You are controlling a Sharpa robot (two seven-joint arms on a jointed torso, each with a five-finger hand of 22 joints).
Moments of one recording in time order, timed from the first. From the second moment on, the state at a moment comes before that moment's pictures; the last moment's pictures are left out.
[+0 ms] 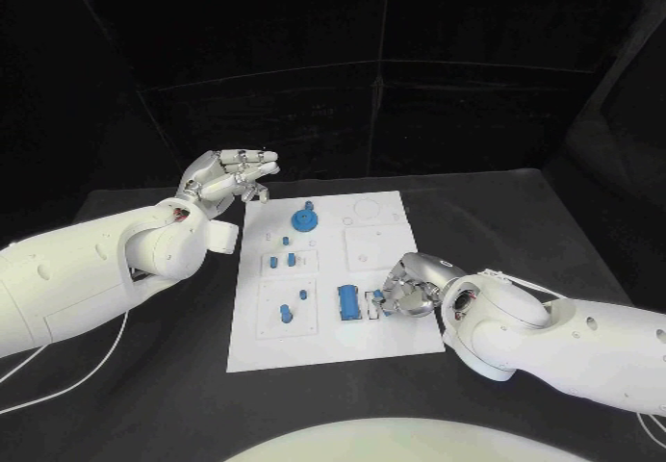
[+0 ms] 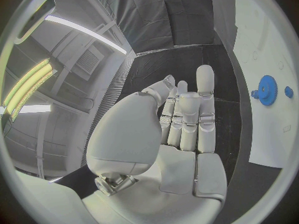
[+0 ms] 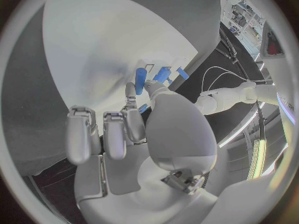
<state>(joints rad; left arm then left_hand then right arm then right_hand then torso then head) 1.20 -0.80 -0.06 1.36 0.00 -0.18 0.48 1.40 -0.09 0.35 0.01 0.05 1.06 0.16 0.11 0.12 1.12 0.09 0.29 0.12 1.29 0.01 1.13 0.69 0.17 1.24 0.10 0.62 0.77 0.98 -0.92 -0.05 1.86 -1.46 -0.41 -0.60 1.27 -0.10 0.16 0.26 0.50 1.14 0.05 0.22 0.42 1.46 -0.02 1.31 1.31 1.47 -0.08 1.52 1.31 0.04 1.47 0.04 1.48 1.31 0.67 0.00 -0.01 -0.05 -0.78</state>
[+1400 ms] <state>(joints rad) 1.20 -0.80 -0.06 1.36 0.00 -0.16 0.46 1.40 -0.09 0.35 0.01 0.05 1.06 0.16 0.12 0.11 1.11 0.08 0.29 0.12 1.29 0.00 1.13 0.68 0.17 1.24 0.10 0.62 0.77 0.98 -0.87 -0.05 1.81 -1.42 -0.41 -0.61 1.19 -0.06 0.01 0.29 0.25 1.16 0.03 0.24 0.46 1.46 -0.03 1.29 1.31 1.47 -0.08 1.52 1.31 0.04 1.47 0.03 1.48 1.31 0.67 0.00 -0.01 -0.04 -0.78</state>
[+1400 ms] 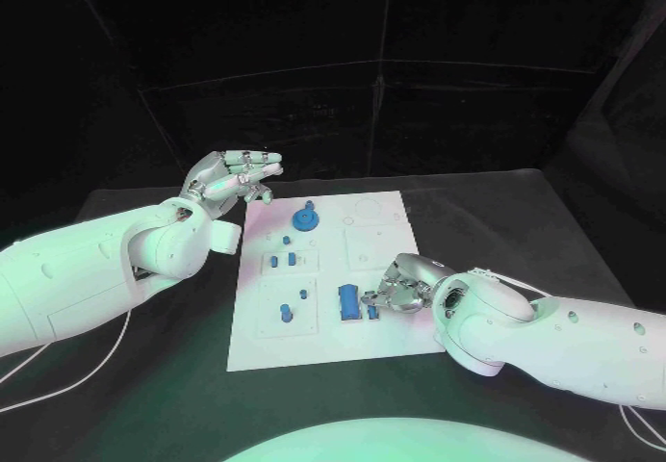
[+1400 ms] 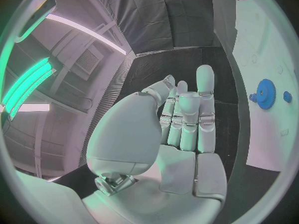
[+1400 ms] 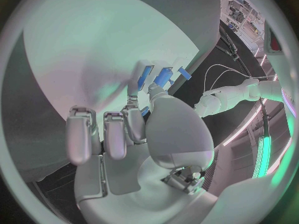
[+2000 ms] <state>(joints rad) 1.20 -0.80 -0.06 1.36 0.00 -0.16 0.46 1.40 -0.09 0.35 0.01 0.05 1.06 0.16 0.12 0.11 1.11 0.09 0.29 0.12 1.29 0.00 1.13 0.68 0.17 1.24 0.10 0.62 0.77 0.98 -0.94 -0.05 1.83 -1.41 -0.44 -0.57 1.21 -0.08 -0.07 0.29 0.25 1.07 0.08 0.17 0.45 1.39 0.00 1.12 1.25 1.47 -0.07 1.45 1.31 0.04 1.42 0.04 1.39 1.31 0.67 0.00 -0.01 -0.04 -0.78</state>
